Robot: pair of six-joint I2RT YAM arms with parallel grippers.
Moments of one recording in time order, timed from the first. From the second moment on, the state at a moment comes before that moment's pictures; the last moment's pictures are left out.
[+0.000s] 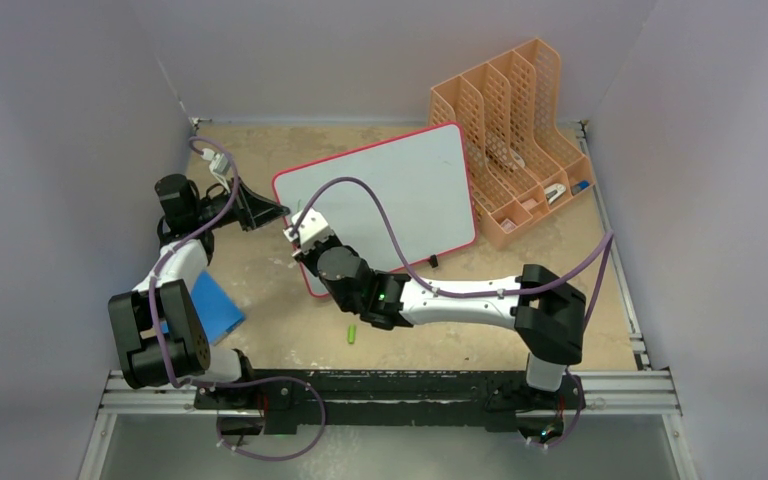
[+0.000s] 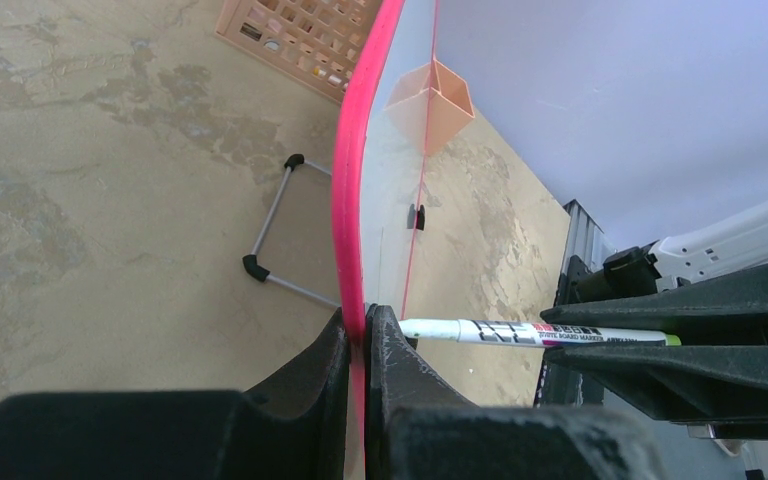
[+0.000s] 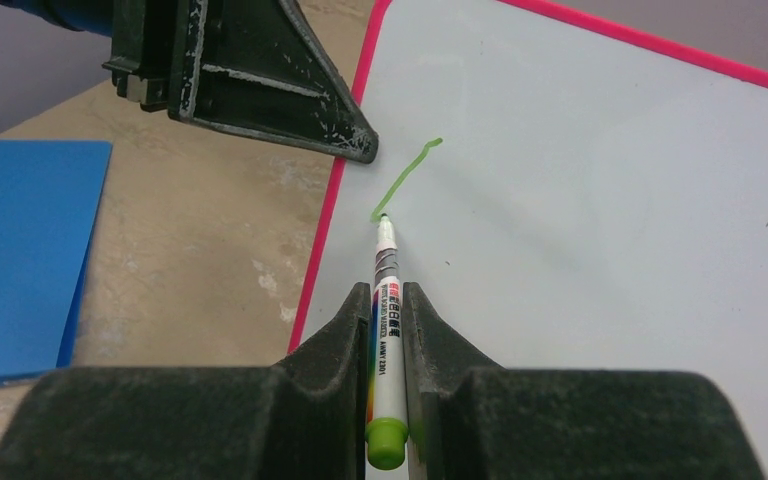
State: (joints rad) left arm 0.28 1.40 0.75 0.39 1.35 -0.38; right arm 1.27 1.78 1.26 0.37 0.68 -0.09
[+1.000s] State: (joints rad) left arm 0.27 1.40 0.75 0.39 1.35 -0.38; right arm 1.27 1.76 1.29 0.39 0.69 -0.10
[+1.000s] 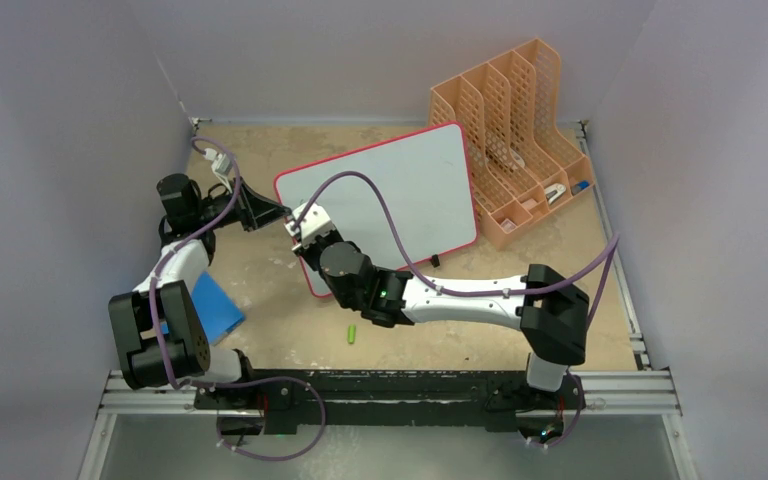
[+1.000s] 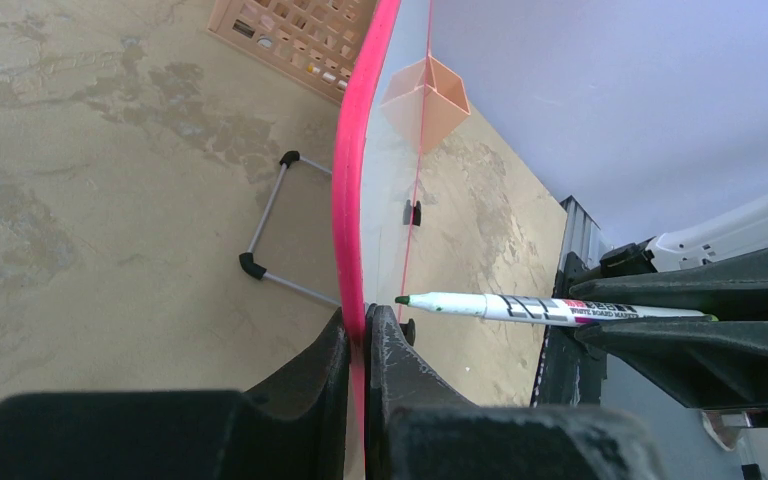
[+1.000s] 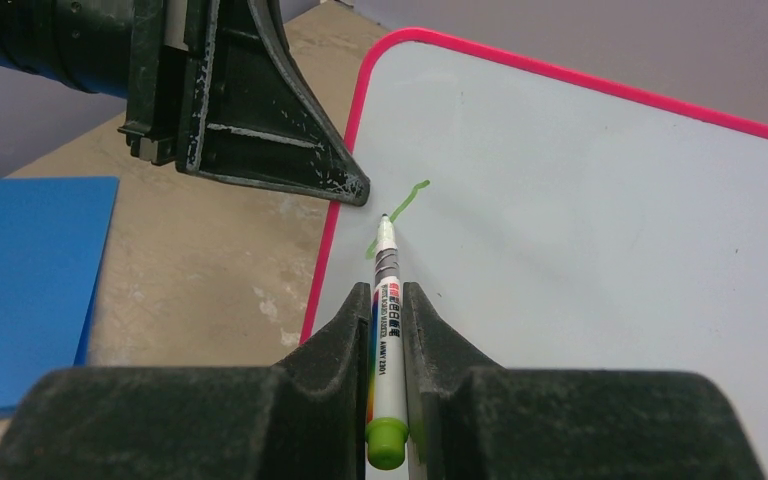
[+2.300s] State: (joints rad) left arm 0.27 1.40 0.75 0.38 1.35 -0.38; right arm 1.27 1.77 1.29 0.41 0.73 -0.11
